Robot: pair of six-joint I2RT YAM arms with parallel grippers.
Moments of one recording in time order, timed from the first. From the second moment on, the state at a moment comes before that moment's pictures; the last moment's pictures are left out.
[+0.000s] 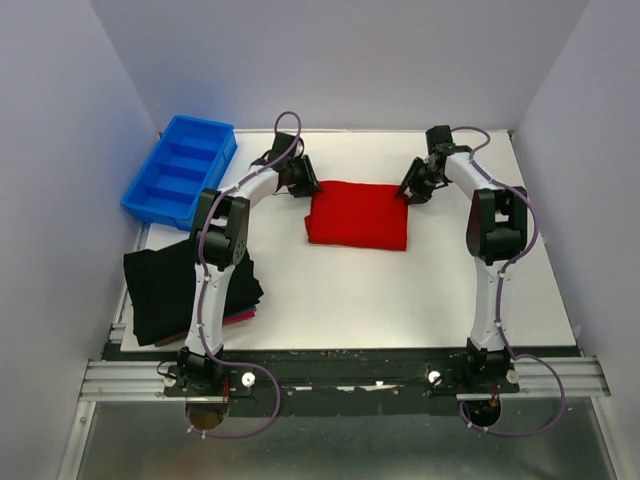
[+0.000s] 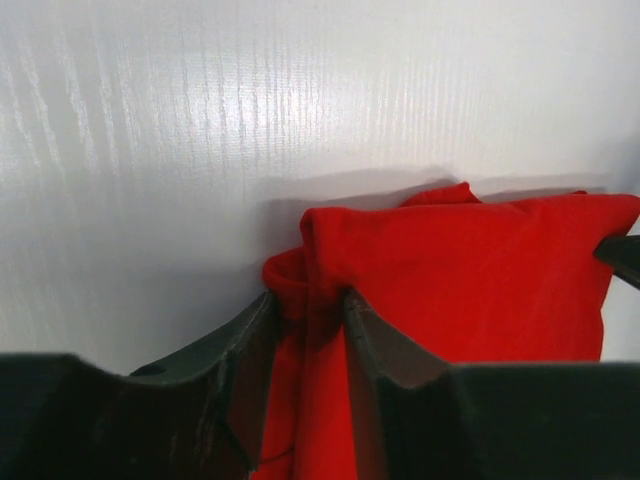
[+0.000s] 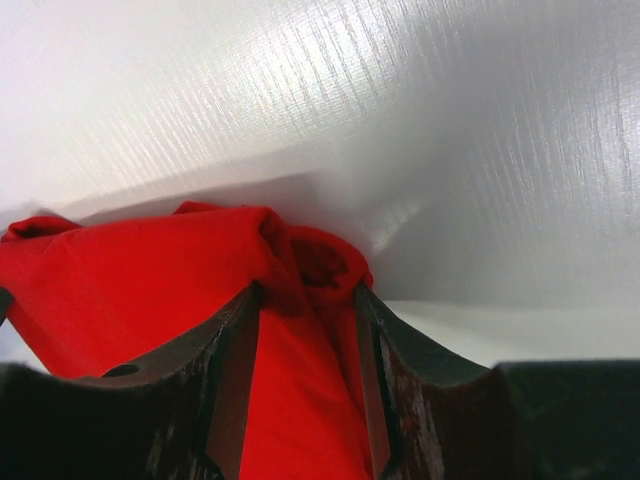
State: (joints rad) left arm -0.32 2.34 1.84 -0.32 0.29 -0.62; right arm 0.11 2.30 1.86 -0.71 -0.24 0.61
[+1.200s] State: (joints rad) left arm -0.26 2.25 1.67 -0.27 0.33 -0.54; right arm 0.14 2.18 1.64 -0.46 -0.25 0.55
